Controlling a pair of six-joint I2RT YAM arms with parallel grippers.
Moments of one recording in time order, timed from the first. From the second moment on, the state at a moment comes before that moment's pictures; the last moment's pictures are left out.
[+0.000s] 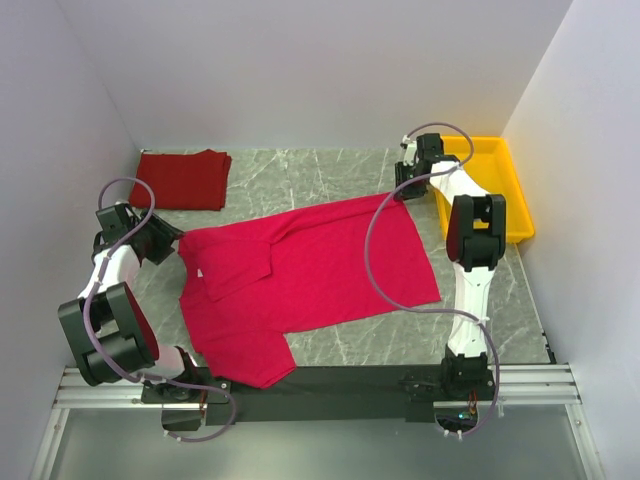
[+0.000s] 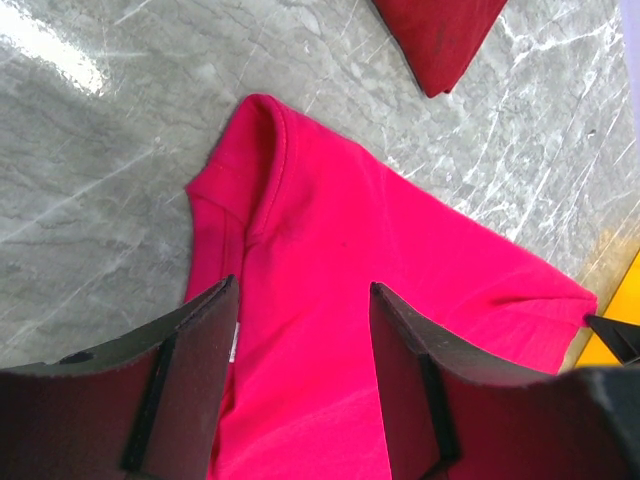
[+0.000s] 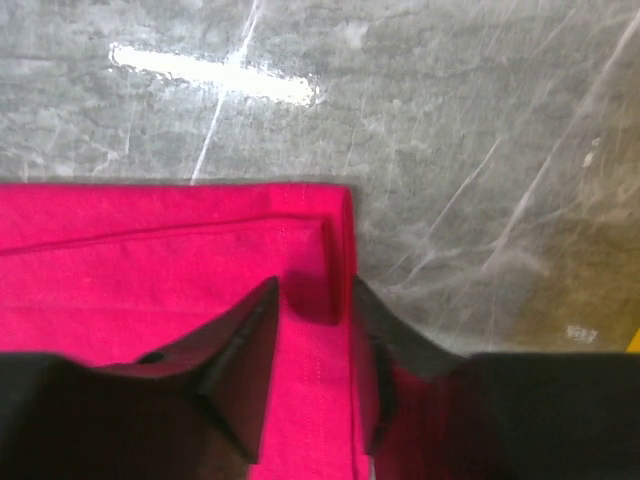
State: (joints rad) left arm 0.42 1.39 0.81 -0.24 0.35 -0.61; right arm 0.04 2.30 1.87 -0.58 -0.23 -0.03
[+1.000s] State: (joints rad) left arm 0.43 1.38 0.79 -0.25 0.37 -0.61; right arm 0.03 2.39 2.03 -0.66 -0.30 -0.11
